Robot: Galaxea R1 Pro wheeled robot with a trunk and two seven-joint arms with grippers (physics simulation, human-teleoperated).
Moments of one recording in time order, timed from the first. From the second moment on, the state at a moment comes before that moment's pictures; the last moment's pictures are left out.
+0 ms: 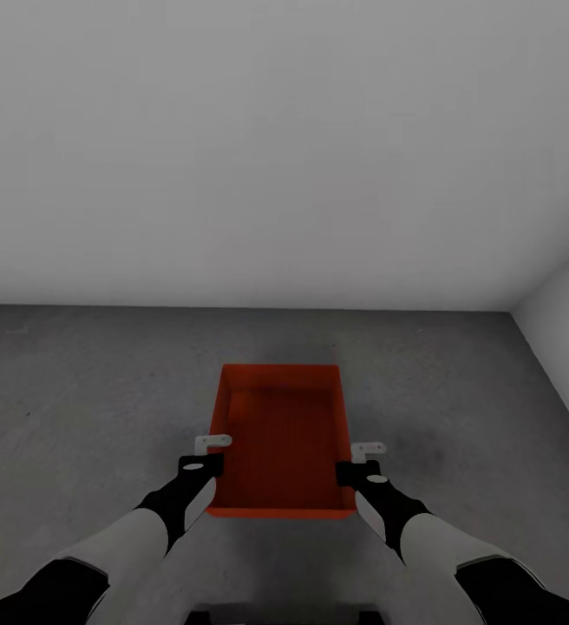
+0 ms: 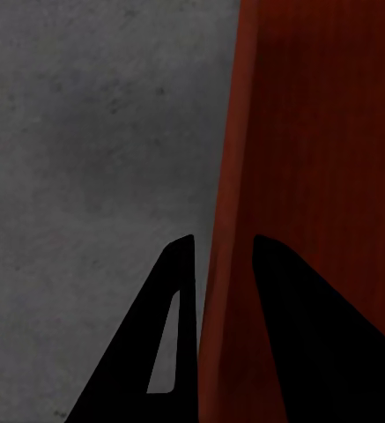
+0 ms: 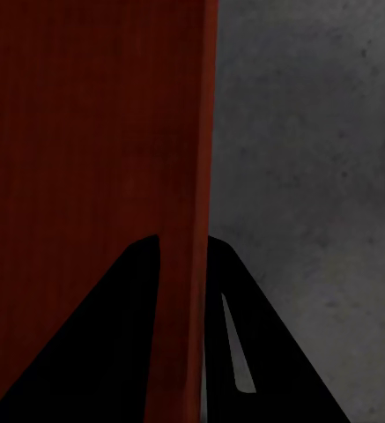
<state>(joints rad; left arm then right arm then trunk) -0.81 -0.09 -0.27 -0.27 0.29 0.10 0.34 -0.82 0.11 0.16 -0.16 -0.10 -0.01 -0.12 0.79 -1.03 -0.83</state>
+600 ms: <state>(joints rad) -0.81 -0.09 -0.27 -0.27 0.29 0.10 0.34 -0.82 0.11 0.16 -0.16 -0.10 -0.01 -0.13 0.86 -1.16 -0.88</state>
